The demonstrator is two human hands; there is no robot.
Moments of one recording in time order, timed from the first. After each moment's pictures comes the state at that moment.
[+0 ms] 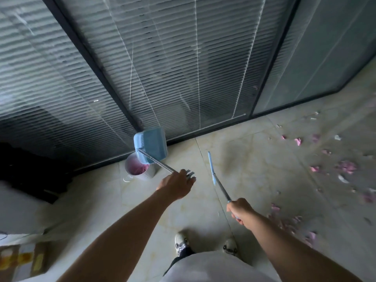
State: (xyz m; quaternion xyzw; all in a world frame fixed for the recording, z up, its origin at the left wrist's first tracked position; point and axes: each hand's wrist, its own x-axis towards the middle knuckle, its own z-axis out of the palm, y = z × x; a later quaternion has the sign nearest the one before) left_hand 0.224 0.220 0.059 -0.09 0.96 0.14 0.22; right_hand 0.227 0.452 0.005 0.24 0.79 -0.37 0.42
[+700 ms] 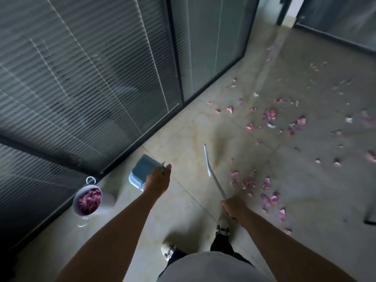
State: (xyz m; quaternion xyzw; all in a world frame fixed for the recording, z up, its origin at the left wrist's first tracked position) left_hand 0.174 0.359 0.039 -0.09 0.94 0.24 0.24; right_hand 0.294 0.589 -0.004 0.40 0.72 -0.46 0.34
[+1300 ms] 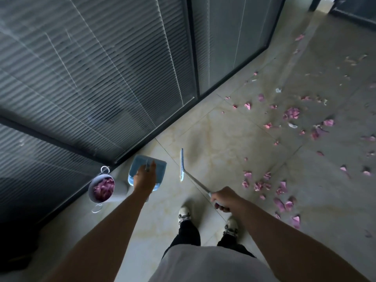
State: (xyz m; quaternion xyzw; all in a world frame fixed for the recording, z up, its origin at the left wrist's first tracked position) left_hand 0.148 0.311 0.033 -0.22 0.93 0.25 0.17; right_hand 0.227 0.561 -0.015 0.33 0.69 -0.50 0.41
